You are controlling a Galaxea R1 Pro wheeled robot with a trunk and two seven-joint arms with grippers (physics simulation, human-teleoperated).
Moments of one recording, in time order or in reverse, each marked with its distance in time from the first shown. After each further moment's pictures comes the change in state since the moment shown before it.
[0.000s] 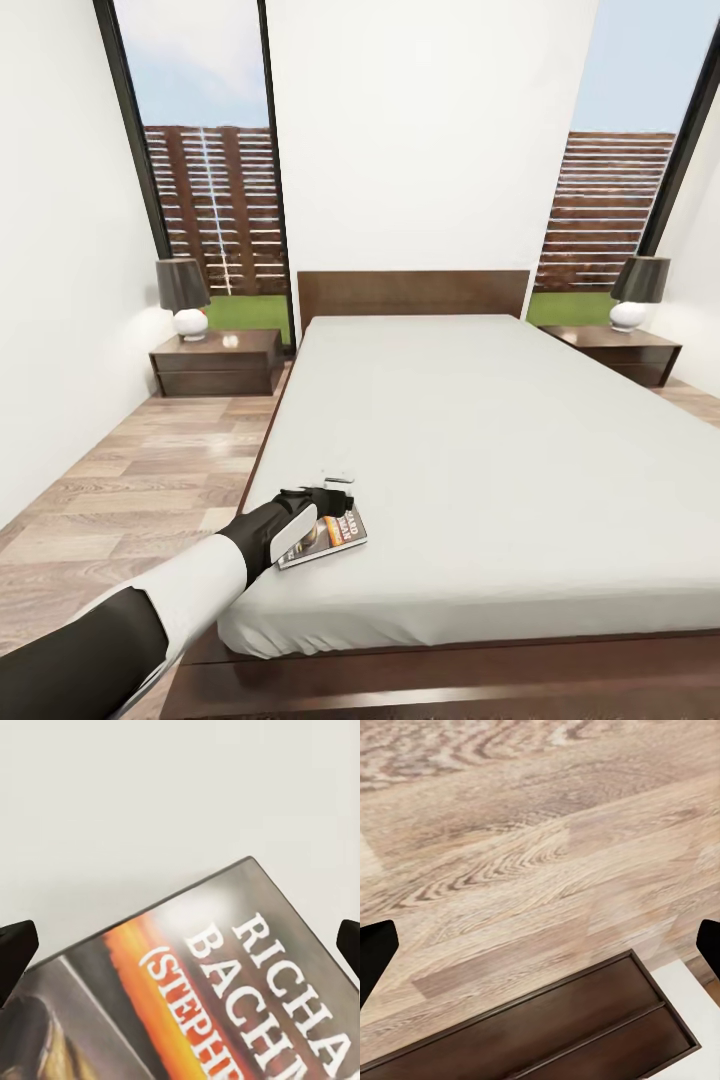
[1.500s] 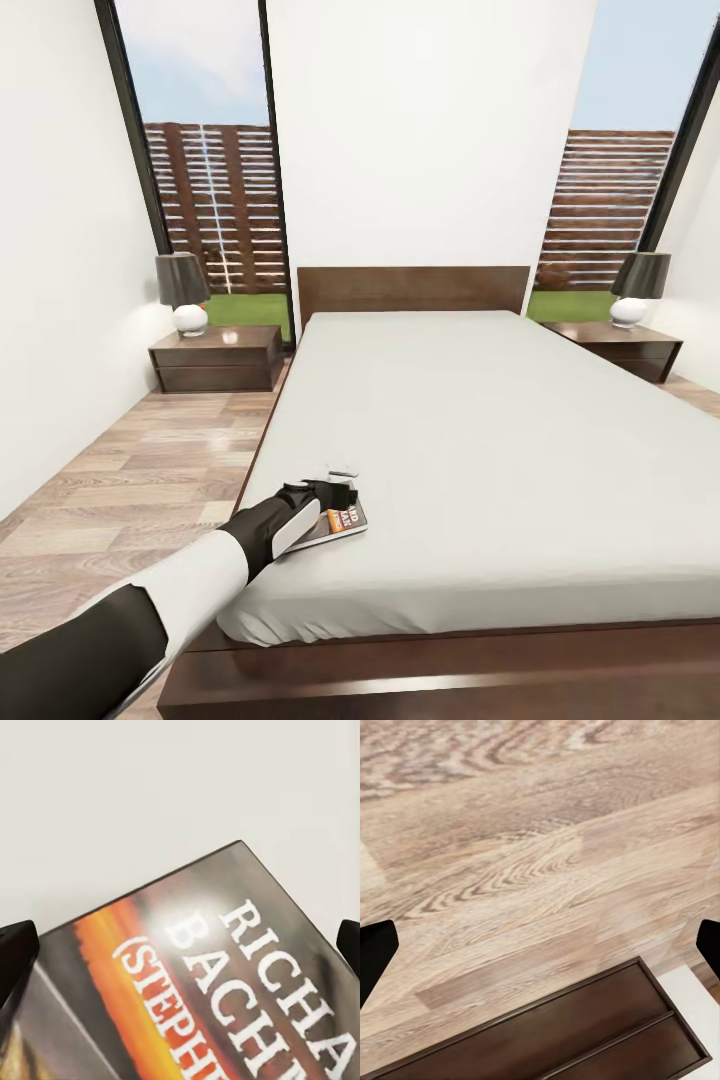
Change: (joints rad) left arm -0.010 -0.001 -0.002 -0.031 -0.016 0.000 0.000; right arm 0.000 0.005 0.001 0.000 0.002 0.000 -0.003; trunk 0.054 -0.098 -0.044
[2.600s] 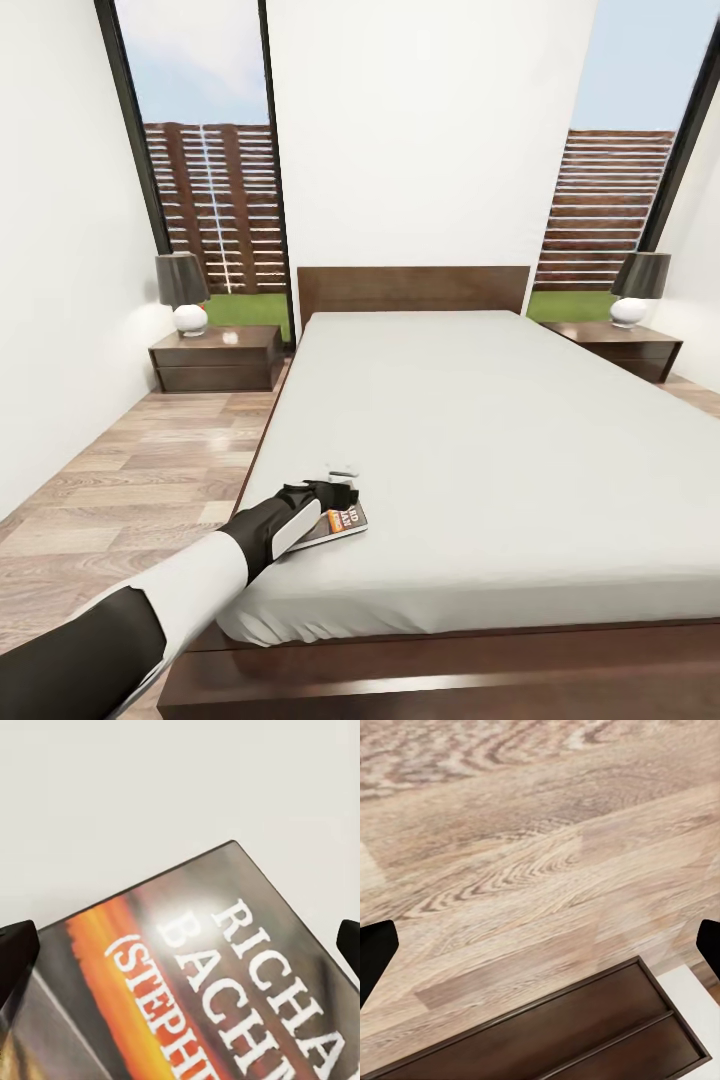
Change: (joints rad) left arm 0.005 0.004 0.000 -0.016 0.015 0.002 0.006; right arm 0.000 0.002 0.000 0.000 0.000 0.000 -0.003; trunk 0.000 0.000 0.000
